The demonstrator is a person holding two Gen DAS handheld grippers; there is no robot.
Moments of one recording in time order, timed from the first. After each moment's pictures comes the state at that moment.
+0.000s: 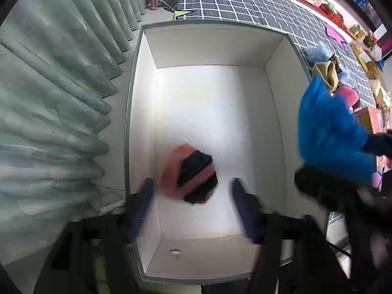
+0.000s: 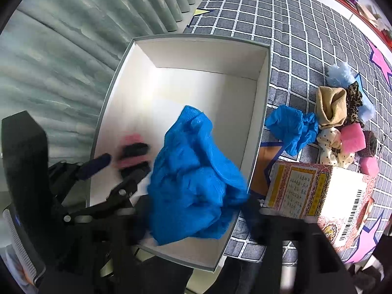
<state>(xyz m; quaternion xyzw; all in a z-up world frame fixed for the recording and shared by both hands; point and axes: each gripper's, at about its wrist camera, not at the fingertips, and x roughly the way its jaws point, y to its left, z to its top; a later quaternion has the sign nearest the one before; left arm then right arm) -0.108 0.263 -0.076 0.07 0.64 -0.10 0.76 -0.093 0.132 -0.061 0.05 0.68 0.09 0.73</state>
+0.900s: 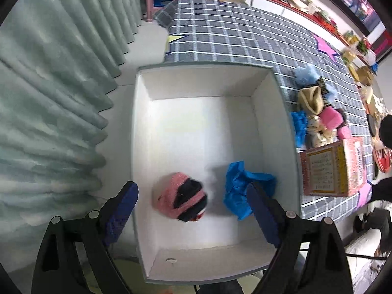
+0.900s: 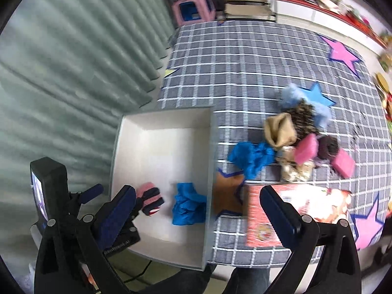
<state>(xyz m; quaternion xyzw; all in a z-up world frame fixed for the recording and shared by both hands) -0.080 0.248 -0.040 0.07 0.62 -0.12 0.77 -0.089 0.058 0.020 0.14 0.59 0.02 0.79</state>
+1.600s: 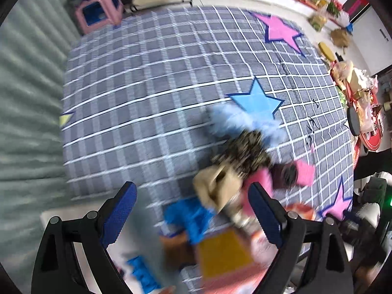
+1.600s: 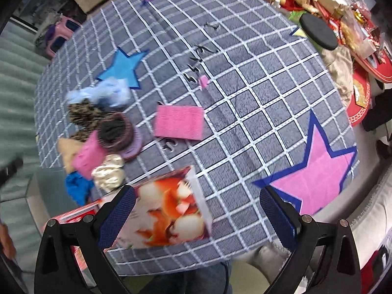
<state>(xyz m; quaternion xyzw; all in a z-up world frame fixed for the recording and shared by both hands) 0.050 -0.013 -0.047 0.14 0.66 -0.21 0.70 -0.176 -0.224 -0.085 0.30 0.64 -0.21 0.68</state>
